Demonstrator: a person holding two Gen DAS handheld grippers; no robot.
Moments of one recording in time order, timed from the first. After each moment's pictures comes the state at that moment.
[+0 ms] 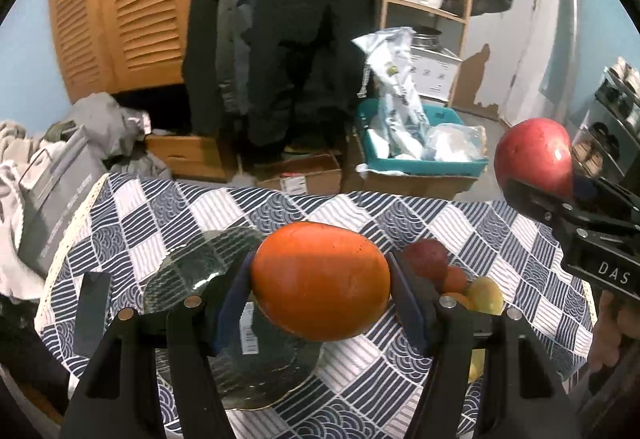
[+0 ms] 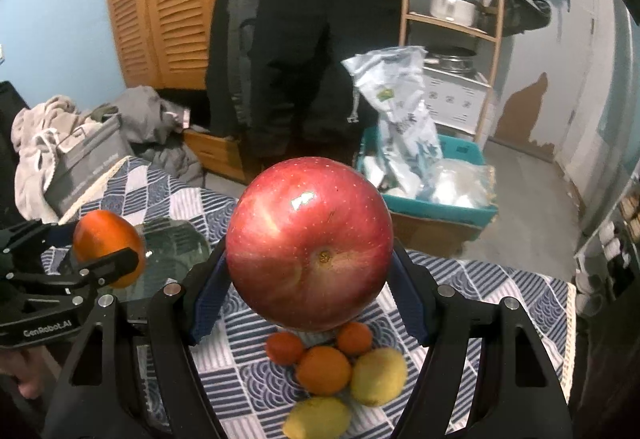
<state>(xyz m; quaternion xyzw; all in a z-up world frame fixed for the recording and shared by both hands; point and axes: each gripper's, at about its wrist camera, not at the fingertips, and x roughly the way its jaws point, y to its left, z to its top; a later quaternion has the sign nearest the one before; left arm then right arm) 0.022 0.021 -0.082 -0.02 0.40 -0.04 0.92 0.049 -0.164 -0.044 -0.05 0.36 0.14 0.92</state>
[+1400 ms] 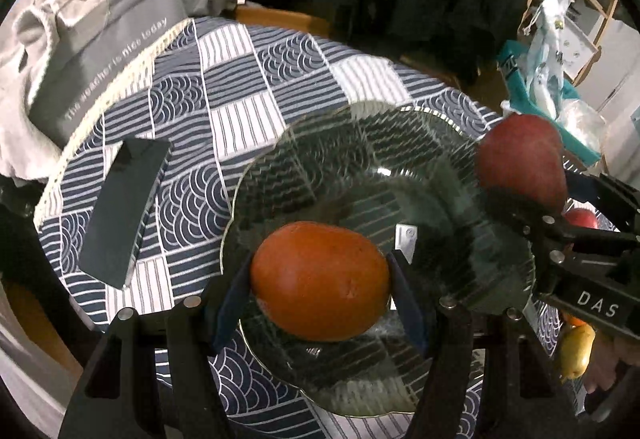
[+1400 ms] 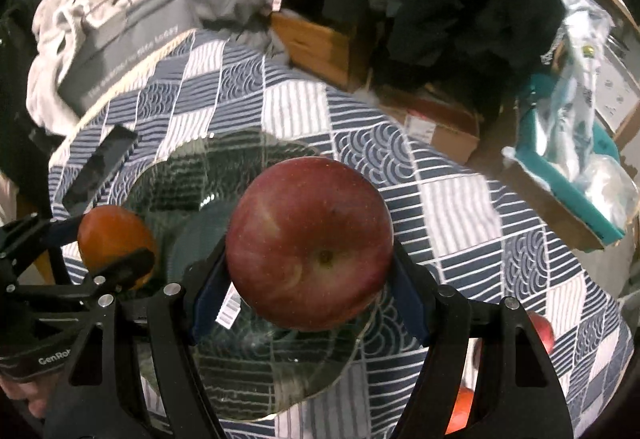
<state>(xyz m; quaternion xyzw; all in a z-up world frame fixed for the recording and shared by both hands) 0.047 0.157 -0.216 -0.10 0.54 0.10 0.83 0.118 0.025 -0.185 -0.13 0.51 0.27 0.81</state>
